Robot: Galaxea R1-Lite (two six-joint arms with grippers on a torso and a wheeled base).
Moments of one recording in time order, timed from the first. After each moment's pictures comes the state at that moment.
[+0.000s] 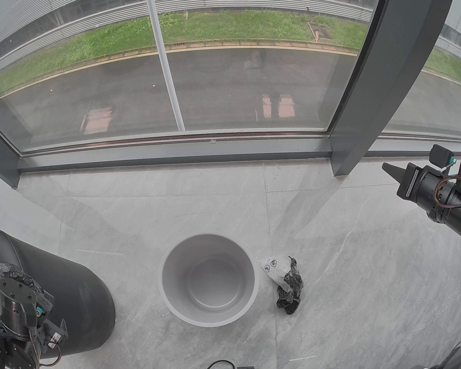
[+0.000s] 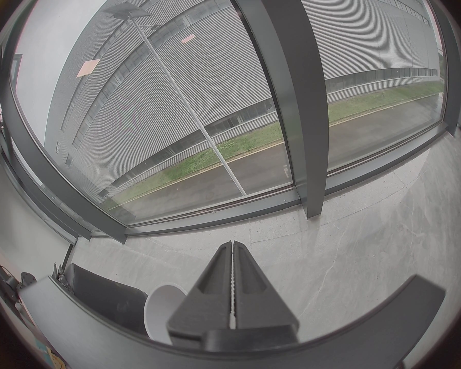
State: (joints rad) left arm -0.38 1.12 -0.12 -0.18 0.75 0.39; right arm 0.23 1.46 -0.58 -0.76 0.07 0.34
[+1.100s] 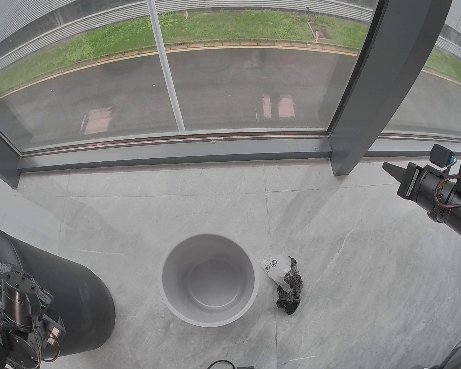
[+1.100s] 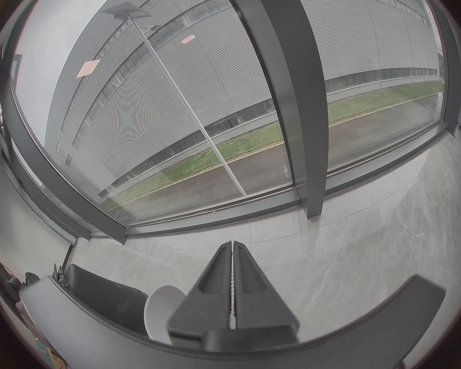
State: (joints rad) left arm -0.31 1.18 -0.13 -0.18 0.75 0.37; right arm 0.23 1.46 -0.58 -0.76 0.07 0.34
